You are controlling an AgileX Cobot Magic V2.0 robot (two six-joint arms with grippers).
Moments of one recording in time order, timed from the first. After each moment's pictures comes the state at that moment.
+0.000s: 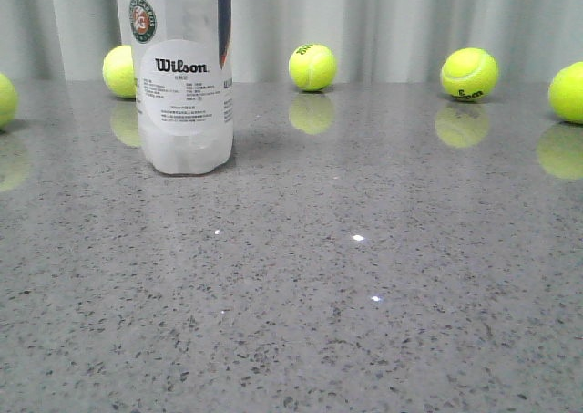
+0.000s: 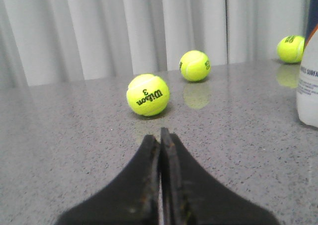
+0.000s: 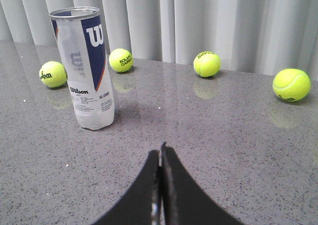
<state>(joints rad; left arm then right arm) -0.07 0.00 0.00 -0.07 0.06 0.21 0.49 0.13 -0.38 0.09 0.38 0.03</state>
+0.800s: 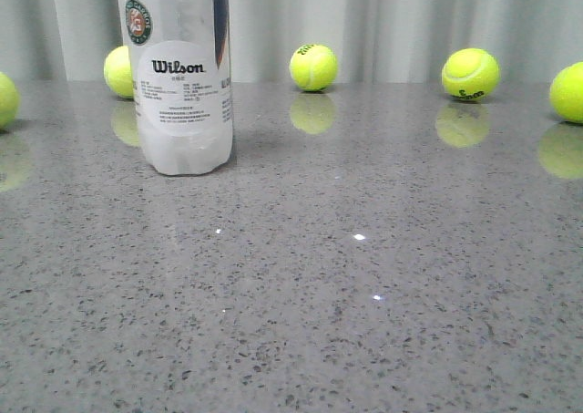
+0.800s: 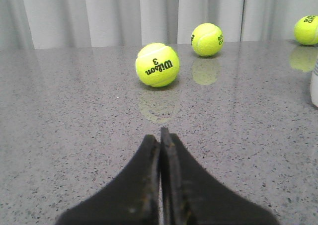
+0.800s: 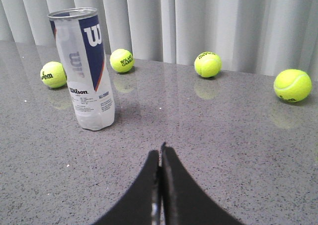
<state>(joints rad) -0.04 0.00 0.00 0.02 0.15 0.04 0.49 0.13 -0.38 0.09 0.38 0.03</state>
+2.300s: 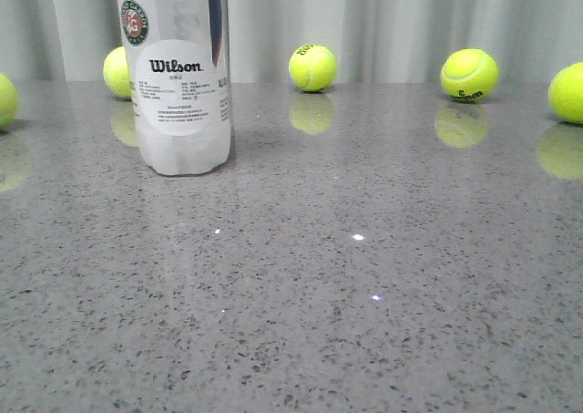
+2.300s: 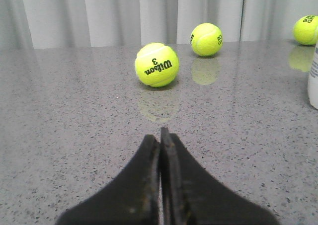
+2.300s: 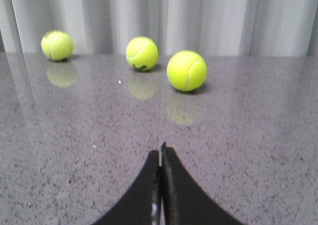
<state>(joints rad) -0.04 0.00 0.00 0.02 0.15 0.04 0.02 -0.01 0.03 0.00 0.06 0.05</state>
